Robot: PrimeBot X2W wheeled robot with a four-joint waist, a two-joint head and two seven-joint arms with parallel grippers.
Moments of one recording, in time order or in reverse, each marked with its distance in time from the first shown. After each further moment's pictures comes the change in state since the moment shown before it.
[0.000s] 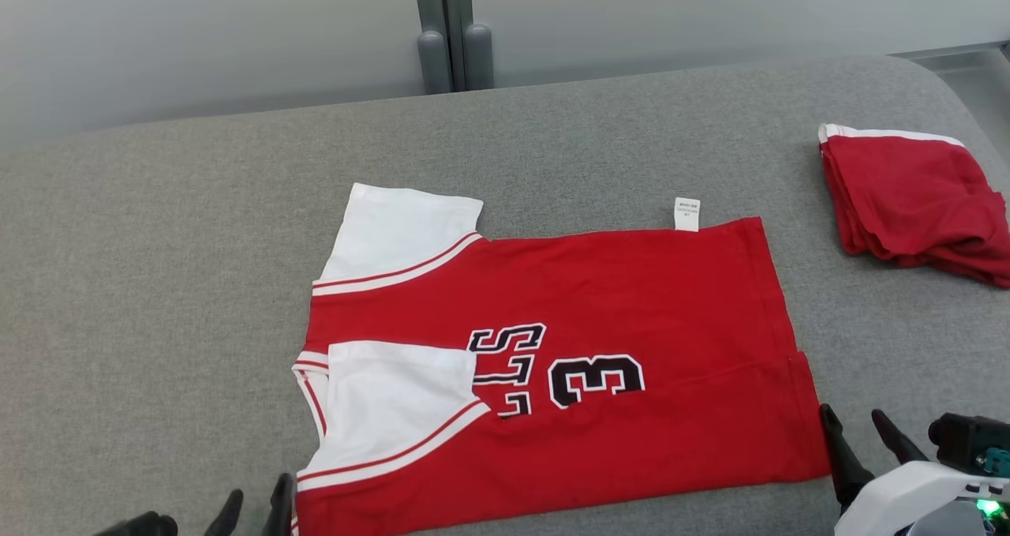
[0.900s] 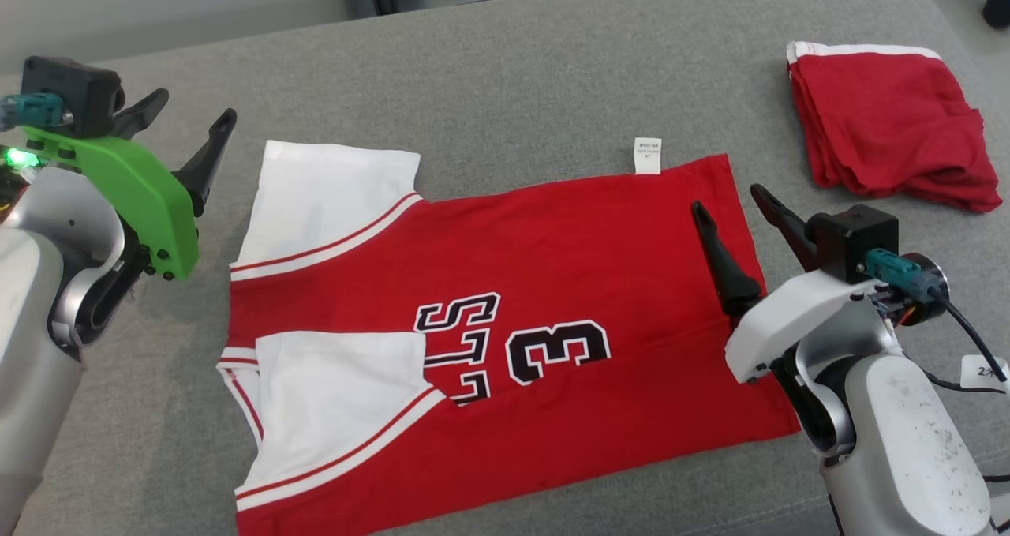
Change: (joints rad) left arm -0.953 0.267 -0.255 0.208 0.173 -0.160 0.362; right arm -0.399 0.000 0.240 -0.079 -0.147 0.000 0.044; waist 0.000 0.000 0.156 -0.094
